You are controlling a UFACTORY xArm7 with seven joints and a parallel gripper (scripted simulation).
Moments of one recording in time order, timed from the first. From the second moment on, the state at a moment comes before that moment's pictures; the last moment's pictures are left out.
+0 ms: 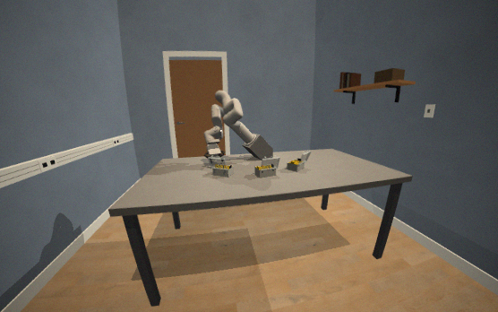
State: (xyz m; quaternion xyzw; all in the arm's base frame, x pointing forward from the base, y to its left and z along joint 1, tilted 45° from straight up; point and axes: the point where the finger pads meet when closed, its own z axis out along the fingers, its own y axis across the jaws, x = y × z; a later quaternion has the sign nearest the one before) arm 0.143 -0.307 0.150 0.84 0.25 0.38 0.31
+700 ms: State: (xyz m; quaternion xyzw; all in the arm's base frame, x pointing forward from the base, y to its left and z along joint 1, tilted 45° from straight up) arm 0.144 -0.264 0.204 0.84 0.25 0.37 0.31
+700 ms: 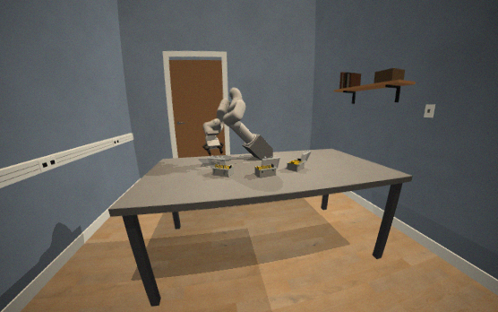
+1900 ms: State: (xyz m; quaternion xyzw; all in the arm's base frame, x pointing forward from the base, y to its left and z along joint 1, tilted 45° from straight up) arm 0.124 -0.215 0.245 0.83 0.30 0.35 0.31
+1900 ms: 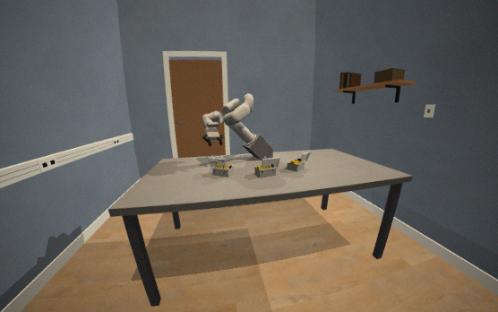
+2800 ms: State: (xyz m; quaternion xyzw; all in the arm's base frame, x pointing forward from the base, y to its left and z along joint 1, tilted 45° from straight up) arm 0.124 -0.215 0.246 0.73 0.60 0.15 0.30
